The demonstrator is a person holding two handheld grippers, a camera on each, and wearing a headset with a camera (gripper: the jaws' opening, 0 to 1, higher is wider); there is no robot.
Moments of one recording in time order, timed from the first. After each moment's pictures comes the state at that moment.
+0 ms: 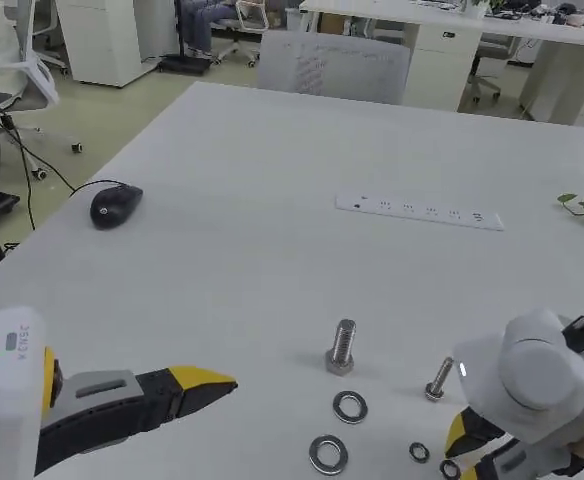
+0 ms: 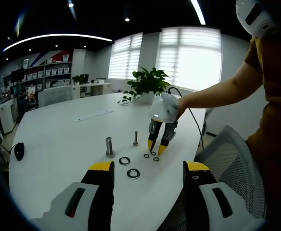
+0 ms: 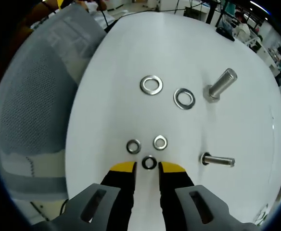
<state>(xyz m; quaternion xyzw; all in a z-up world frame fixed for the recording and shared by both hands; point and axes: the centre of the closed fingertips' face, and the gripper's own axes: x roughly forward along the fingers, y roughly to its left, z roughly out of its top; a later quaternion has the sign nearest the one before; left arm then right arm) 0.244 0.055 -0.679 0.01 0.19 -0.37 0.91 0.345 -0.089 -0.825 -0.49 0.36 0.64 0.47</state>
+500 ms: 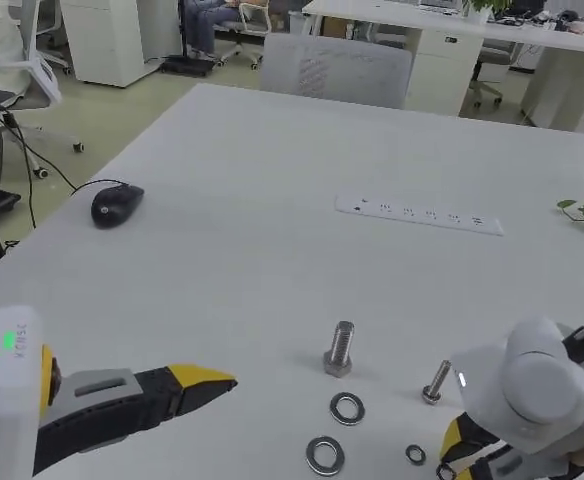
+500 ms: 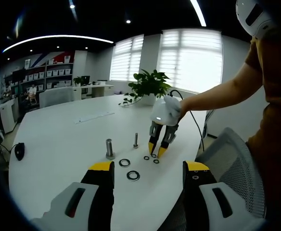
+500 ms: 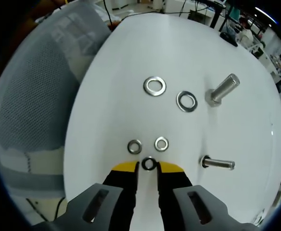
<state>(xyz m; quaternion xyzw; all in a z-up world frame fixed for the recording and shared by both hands) 0.244 0.054 -0.677 0.00 0.18 -0.37 0.91 0.343 -0.089 -0.825 -0.49 0.34 0.65 0.47</state>
